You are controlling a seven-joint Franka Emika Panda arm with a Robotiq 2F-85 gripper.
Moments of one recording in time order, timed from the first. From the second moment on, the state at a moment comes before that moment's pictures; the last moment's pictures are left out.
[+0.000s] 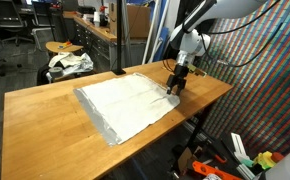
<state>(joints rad) -0.33 0.43 -0.07 -2.01 0.35 2.05 -0.68</state>
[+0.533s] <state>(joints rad) -0.34 0.43 -0.08 -2.00 0.26 1.95 -0.74</state>
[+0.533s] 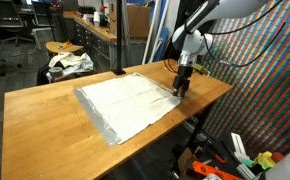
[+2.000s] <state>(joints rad) -0.34 0.43 -0.05 -2.06 0.49 1.99 -0.88</state>
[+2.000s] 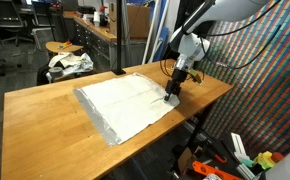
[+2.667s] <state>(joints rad) -0.31 0.42 -0.05 -2.06 0.40 2.05 -0.83</state>
